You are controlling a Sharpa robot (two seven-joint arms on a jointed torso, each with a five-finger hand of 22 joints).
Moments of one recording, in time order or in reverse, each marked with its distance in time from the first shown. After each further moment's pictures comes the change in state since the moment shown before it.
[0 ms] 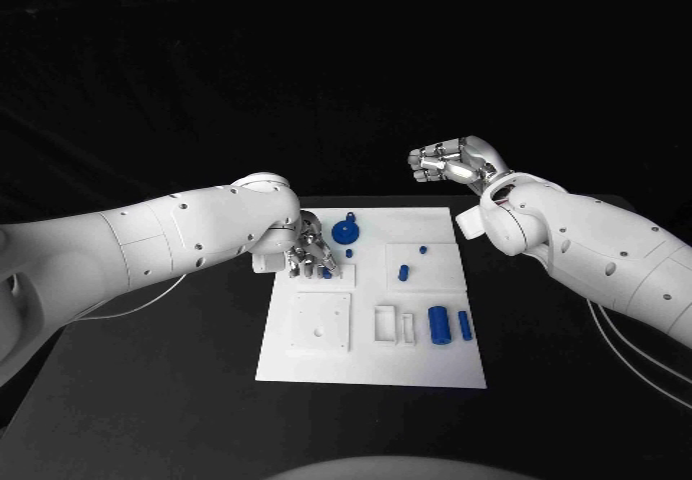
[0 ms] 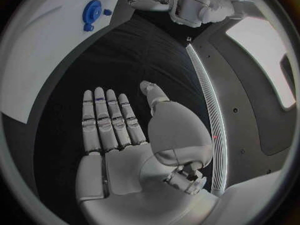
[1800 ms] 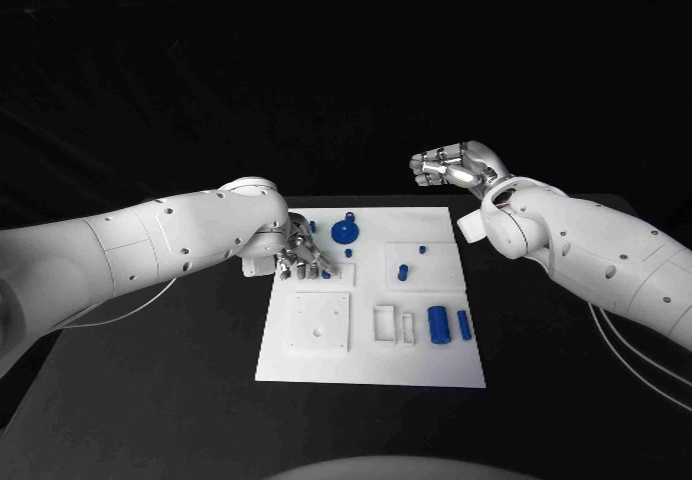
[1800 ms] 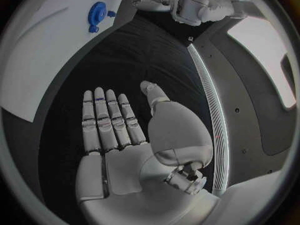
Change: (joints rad) left arm -0.009 -0.043 0.003 0.021 0.003 -0.027 -0.003; left_hand 0.007 -0.189 -0.031 0.258 -0.193 0.196 -0.122 0.000 -0.023 -0.026 -0.025 -0.020 -0.021 -0.005 -0.012 -0.027 -0.028 0.000 0.011 -0.004 -0.031 0.000; right arm -0.012 -0.007 0.000 -0.006 0.002 0.004 -0.002; right_hand -0.001 -0.001 -0.006 0.006 0.004 -0.004 0.004 0.000 0.000 -0.004 0.004 0.000 0.000 -0.003 0.002 0.000 0.000 0.000 -0.004 0.004 0.000 -0.001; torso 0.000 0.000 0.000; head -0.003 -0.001
